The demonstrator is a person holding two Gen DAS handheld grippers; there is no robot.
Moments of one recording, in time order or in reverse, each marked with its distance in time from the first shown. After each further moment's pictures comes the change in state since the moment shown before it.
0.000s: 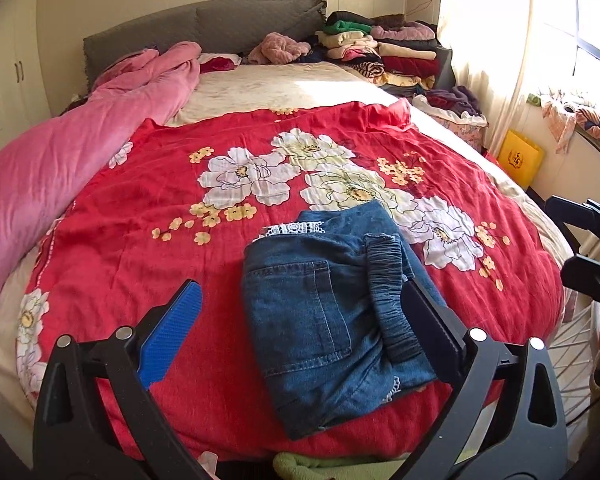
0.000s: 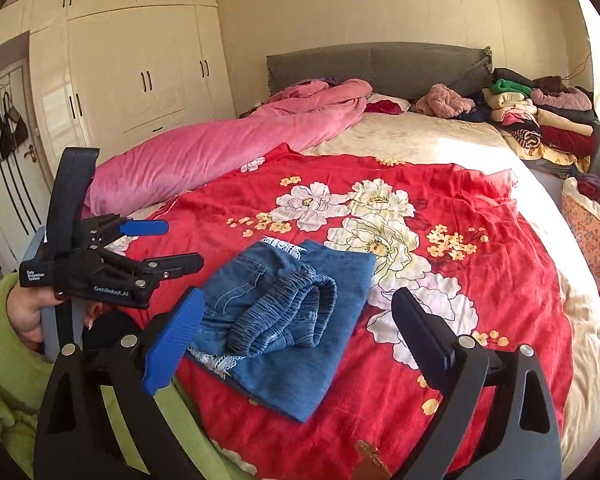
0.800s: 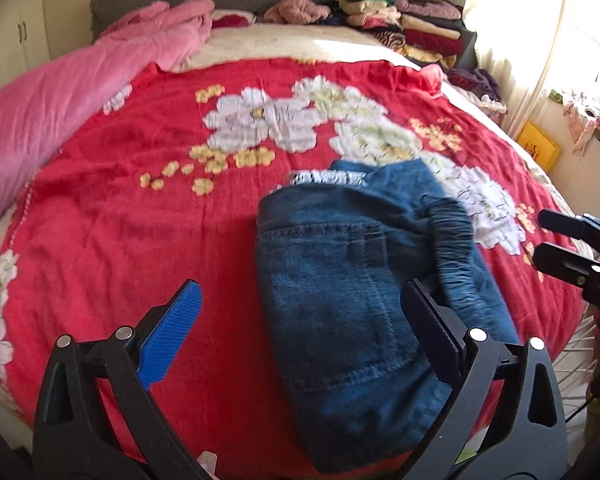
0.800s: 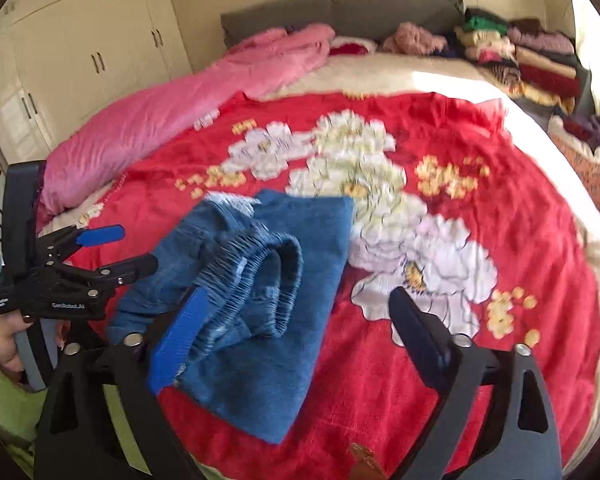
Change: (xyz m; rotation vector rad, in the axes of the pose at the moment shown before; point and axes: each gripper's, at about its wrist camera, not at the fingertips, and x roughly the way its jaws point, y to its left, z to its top) left arm 0.076 0.031 -0.021 -0.089 0.145 -0.009; right arm 0.101 -0.038 -0.021 0.148 0.232 -0.066
